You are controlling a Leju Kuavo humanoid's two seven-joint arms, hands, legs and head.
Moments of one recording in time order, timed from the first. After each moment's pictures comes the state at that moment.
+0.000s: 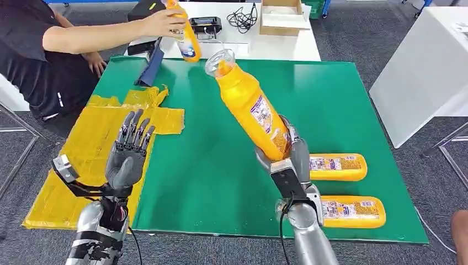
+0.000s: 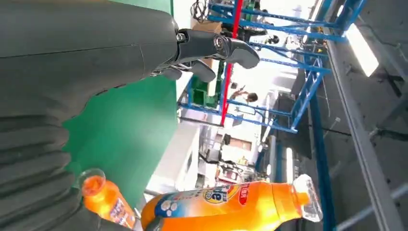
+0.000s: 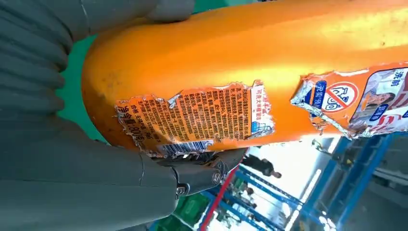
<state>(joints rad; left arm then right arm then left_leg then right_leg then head) -0.12 -0.11 0.12 -1.45 0.36 -0.60 -0.45 -0.24 0.28 0.18 -1.25 0.46 -0.27 -0.50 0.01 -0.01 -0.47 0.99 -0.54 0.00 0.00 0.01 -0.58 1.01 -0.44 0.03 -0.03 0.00</state>
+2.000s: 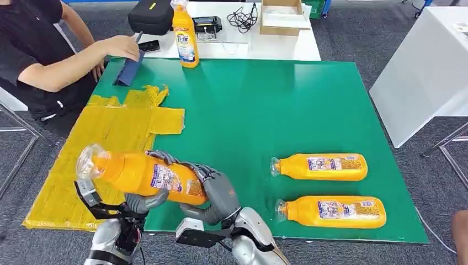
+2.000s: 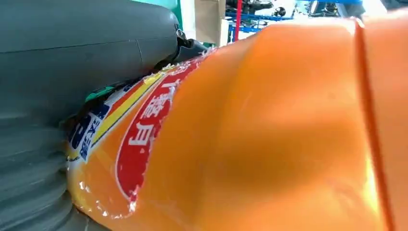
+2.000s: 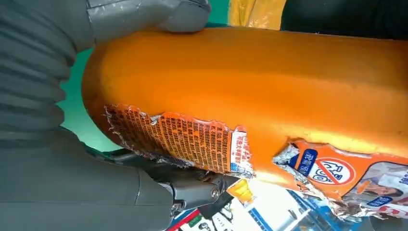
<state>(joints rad) 0.00 -0.13 -0.02 -1.53 0.18 -0.51 -0.55 -0.24 0.32 0.69 -1.02 0.72 -0.35 -0.40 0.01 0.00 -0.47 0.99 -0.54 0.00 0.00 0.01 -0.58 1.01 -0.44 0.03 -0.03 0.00</state>
